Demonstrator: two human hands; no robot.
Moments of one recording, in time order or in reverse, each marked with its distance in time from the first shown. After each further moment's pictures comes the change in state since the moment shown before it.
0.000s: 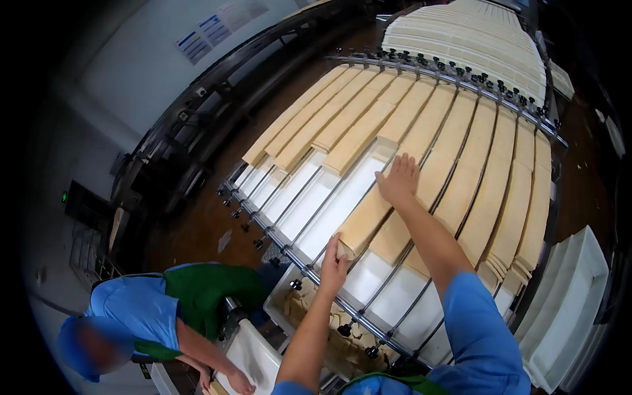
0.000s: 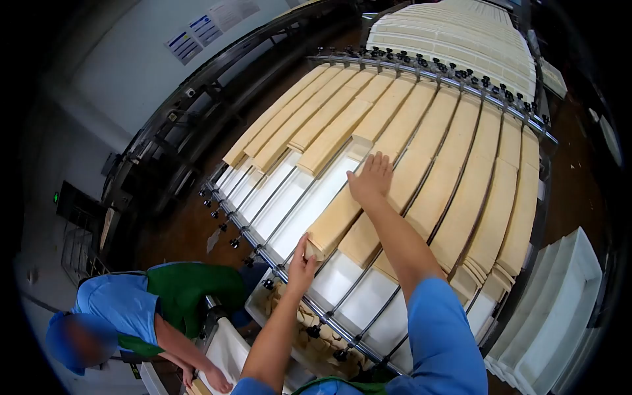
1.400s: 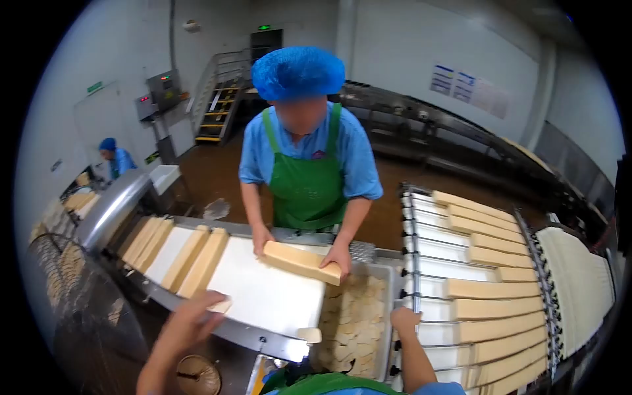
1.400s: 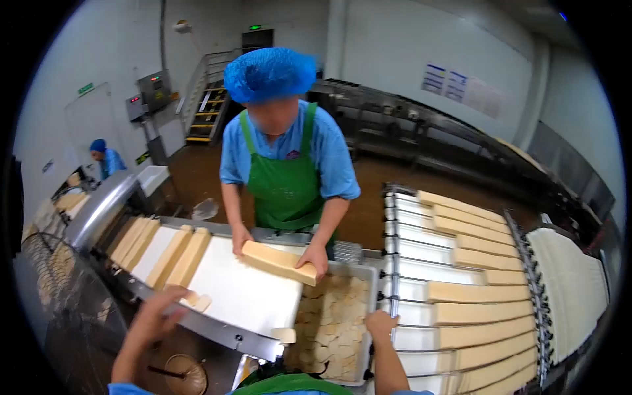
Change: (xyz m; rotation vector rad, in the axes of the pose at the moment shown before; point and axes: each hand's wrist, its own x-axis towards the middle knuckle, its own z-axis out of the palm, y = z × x) left_hand -0.568 0.309 -0.159 0.705 0.805 -0.297; right_hand -0.313 -0.044 0.060 -0.244 -0.290 -0.851
